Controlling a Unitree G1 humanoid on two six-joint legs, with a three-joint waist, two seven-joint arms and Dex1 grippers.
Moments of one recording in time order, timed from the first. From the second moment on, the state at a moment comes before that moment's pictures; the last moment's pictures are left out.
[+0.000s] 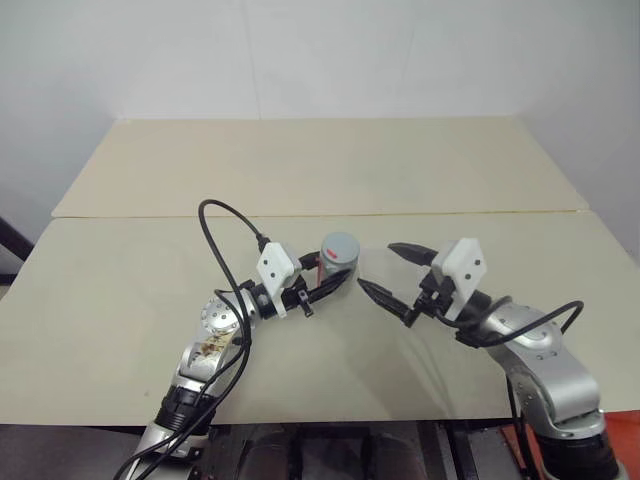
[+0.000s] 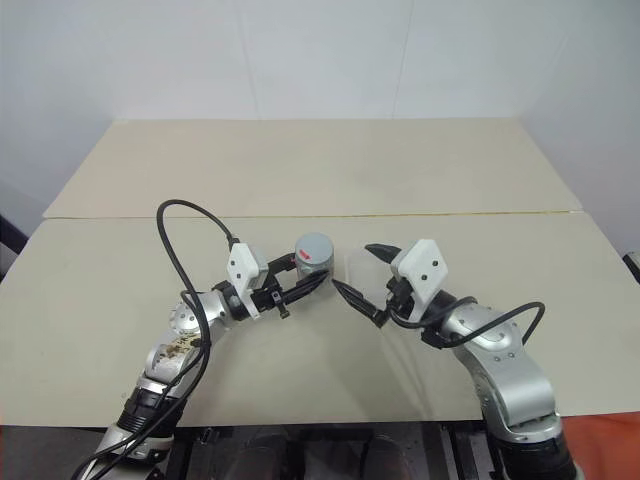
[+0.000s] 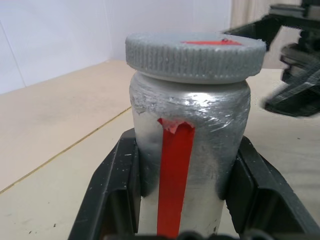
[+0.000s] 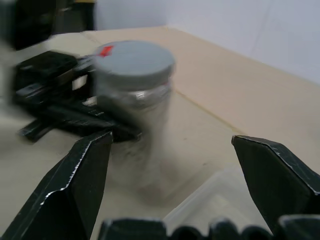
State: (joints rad) left arm -0.33 0.27 -0.16 -0.06 -0.27 0.06 -0.77; right arm -0.15 -0.54 -0.01 -0.57 0.43 0.45 0.66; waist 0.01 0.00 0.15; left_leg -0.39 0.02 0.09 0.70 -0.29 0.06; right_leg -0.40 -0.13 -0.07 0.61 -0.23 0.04
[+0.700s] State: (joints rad) left arm -0.33 0.27 -0.16 -0.06 -0.27 0.04 -0.78; right arm -0.33 -0.42 0.08 -0.51 0.45 0.49 0.60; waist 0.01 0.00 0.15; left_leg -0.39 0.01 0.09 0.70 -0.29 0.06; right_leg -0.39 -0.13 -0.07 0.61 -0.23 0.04
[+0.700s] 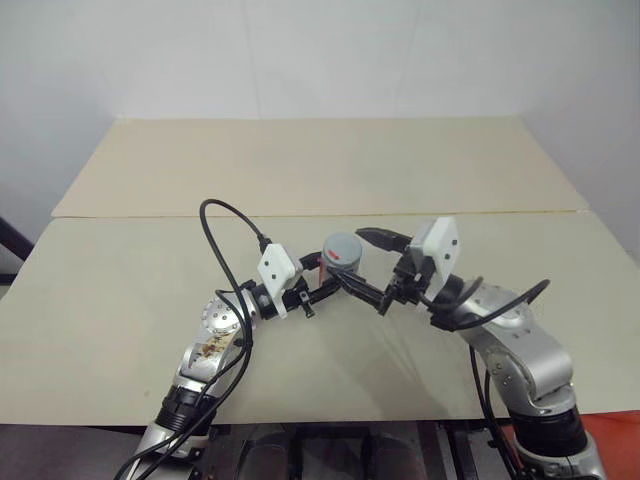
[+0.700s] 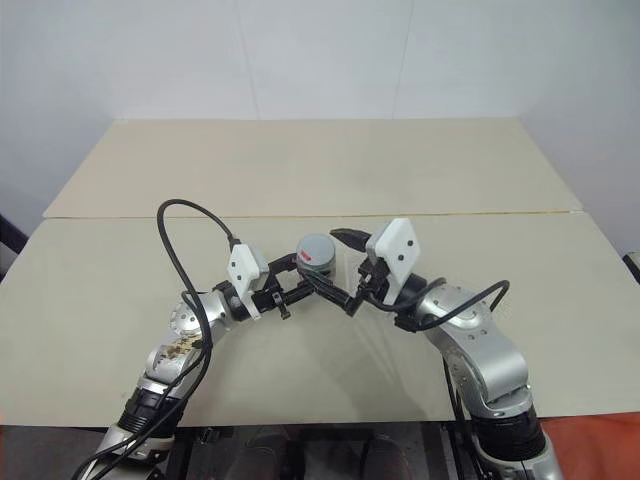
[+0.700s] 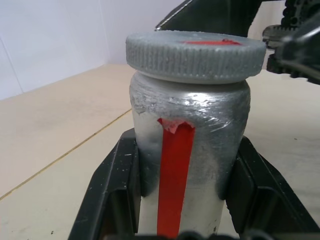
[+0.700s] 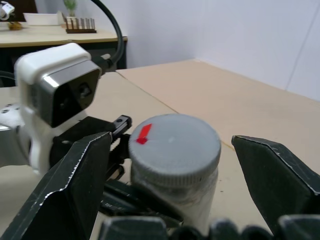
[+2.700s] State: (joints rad) left arm -0.38 0.29 -0.14 -0.02 -0.23 0.02 -0.76; right arm 0.05 -0.75 -0.42 -0.57 0.51 0.75 0.45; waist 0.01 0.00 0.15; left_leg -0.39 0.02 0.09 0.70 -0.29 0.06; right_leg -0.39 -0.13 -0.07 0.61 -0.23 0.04
